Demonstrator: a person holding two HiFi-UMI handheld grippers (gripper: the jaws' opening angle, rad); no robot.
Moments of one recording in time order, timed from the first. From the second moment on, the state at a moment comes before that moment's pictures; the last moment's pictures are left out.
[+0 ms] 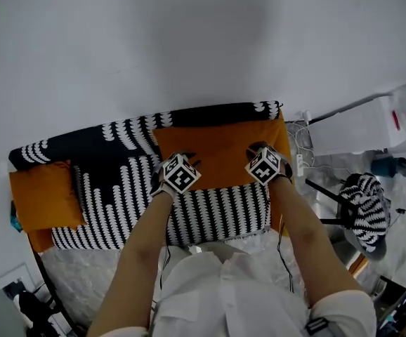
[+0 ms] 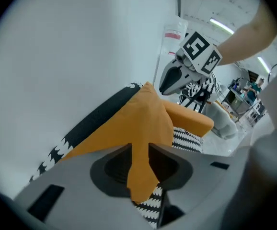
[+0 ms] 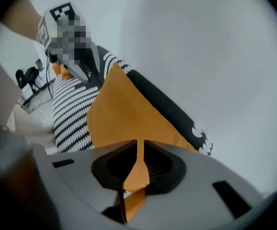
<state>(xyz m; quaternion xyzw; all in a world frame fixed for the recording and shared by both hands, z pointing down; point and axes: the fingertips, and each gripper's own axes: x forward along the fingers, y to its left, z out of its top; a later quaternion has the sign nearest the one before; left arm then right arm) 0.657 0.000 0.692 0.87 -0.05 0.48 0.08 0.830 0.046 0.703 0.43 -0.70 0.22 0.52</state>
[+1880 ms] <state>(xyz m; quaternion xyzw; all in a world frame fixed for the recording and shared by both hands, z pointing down) 0.178 0.023 0.473 0.85 -0.47 0.08 0.23 0.487 0.038 0.484 0.53 -0.81 0.24 0.07</state>
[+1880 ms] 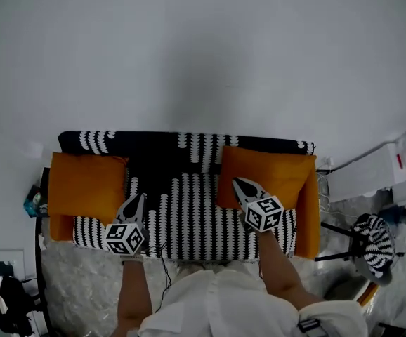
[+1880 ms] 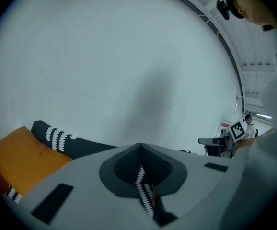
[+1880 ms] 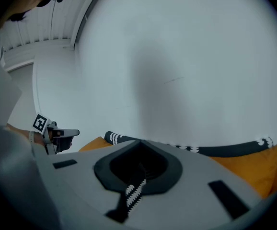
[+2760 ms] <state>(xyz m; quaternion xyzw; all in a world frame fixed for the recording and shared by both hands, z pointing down) -0.005 0.025 0.430 0.81 -0.54 0.00 0.22 0.299 -0.003 0.442 0.45 -0.86 0.22 0.05</state>
